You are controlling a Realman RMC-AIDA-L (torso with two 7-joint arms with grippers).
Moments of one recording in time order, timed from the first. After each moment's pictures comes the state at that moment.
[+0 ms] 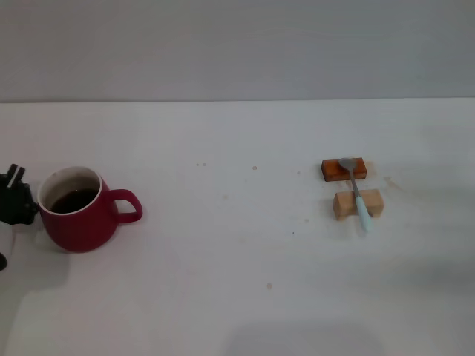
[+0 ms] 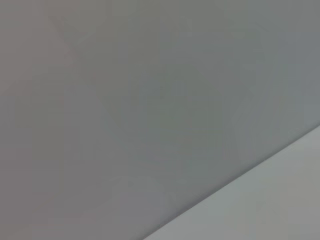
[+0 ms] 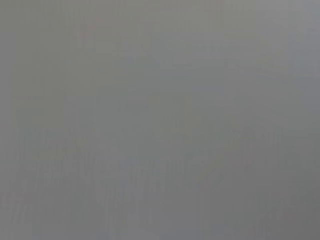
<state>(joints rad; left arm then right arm) -0.41 -2.06 -0.78 -0.09 2.13 0.98 0.41 0.43 2.07 1.09 0.14 -2.14 -1.28 -0.07</state>
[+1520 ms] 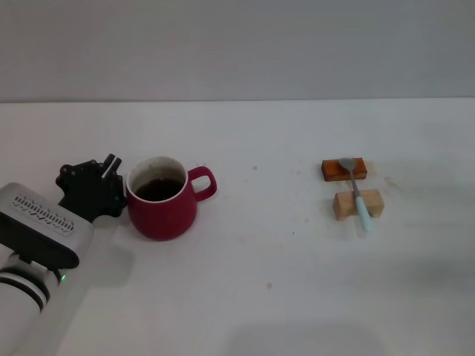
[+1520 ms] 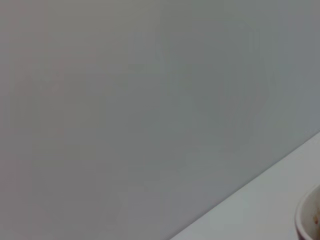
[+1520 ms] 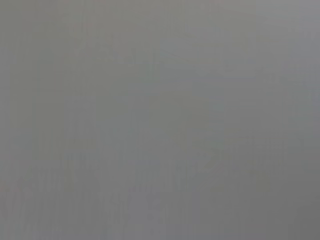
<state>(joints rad) -0.44 -2.07 -0.60 -0.26 2.13 0.95 0.40 0.44 2.07 1.09 0.15 -2.14 -1.29 -0.06</state>
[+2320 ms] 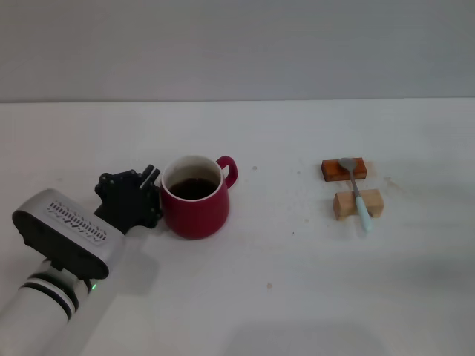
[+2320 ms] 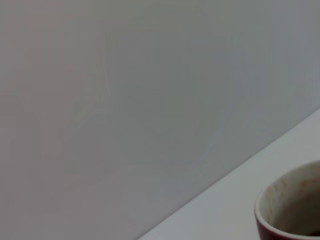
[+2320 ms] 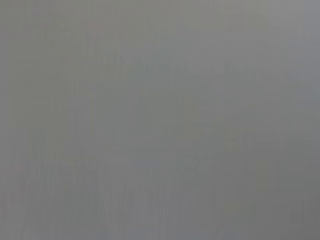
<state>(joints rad) -0.44 -2.07 -0.52 -0.35 2.13 0.92 0.40 0.44 2.07 1.09 0.14 -2.14 -1.29 -0.06</state>
